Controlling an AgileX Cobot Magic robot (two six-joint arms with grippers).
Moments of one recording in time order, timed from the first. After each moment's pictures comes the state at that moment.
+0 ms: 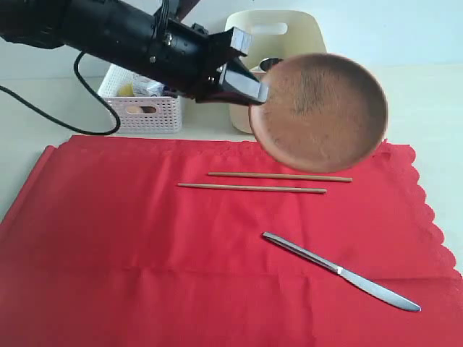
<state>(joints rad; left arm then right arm) -0.50 1.86 -1.37 -1.19 0.86 0.75 0.19 0.00 -0.01 0.08 0.24 -0.03</state>
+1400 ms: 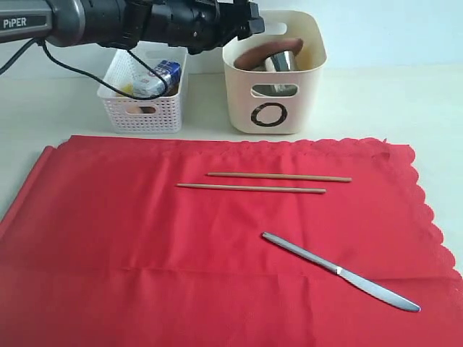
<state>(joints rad) -0.47 2.27 -1.85 -1.27 0.33 0.83 0.19 0.00 -0.01 0.08 0.24 -0.03</state>
